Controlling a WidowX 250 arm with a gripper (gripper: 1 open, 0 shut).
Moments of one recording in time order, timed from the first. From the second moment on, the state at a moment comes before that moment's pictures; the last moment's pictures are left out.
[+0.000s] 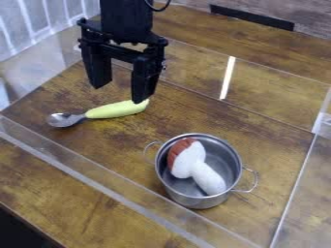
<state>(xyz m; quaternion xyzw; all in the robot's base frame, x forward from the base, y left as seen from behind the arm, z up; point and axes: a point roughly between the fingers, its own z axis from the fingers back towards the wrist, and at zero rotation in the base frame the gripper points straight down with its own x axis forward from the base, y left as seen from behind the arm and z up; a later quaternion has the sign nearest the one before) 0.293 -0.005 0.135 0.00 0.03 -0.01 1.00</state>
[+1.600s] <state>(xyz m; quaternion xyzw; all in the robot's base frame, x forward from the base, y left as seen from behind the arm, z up) 0.349 -0.064 0.064 -0.02 0.04 -0.10 0.99</state>
